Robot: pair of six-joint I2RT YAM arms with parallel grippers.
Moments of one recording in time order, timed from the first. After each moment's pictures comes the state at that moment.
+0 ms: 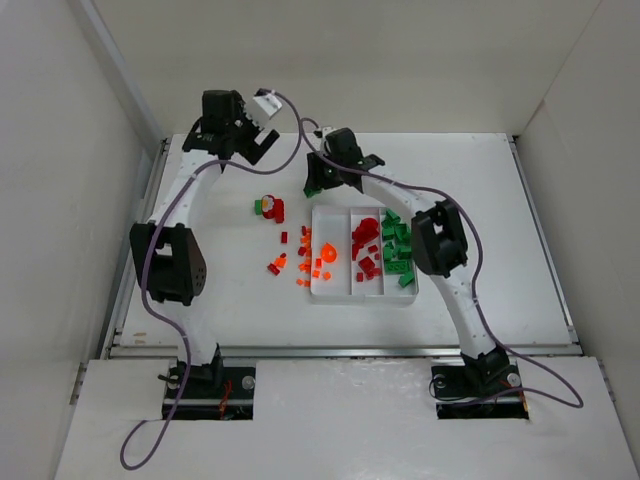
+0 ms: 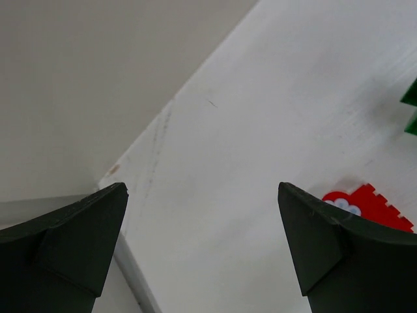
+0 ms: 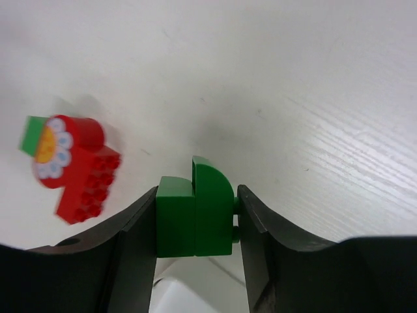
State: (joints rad) left arm -0.14 1.90 1.76 -0.43 0.19 0.69; right arm 0.55 2.50 2.23 -0.41 -0.16 0.24
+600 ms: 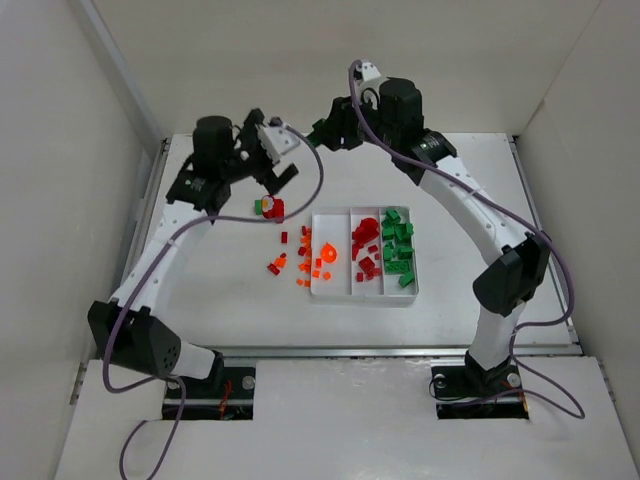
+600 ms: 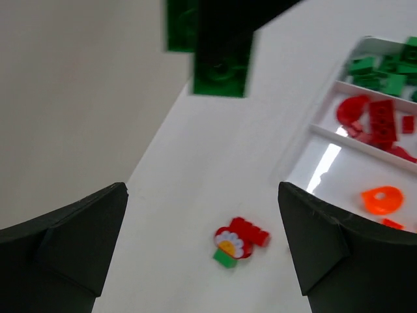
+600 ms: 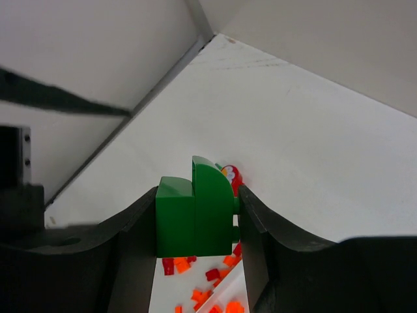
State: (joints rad) left arm -0.24 1.43 1.49 -0.37 0.51 0.64; right arm 0.54 1.87 1.99 -0.31 -0.32 0.26
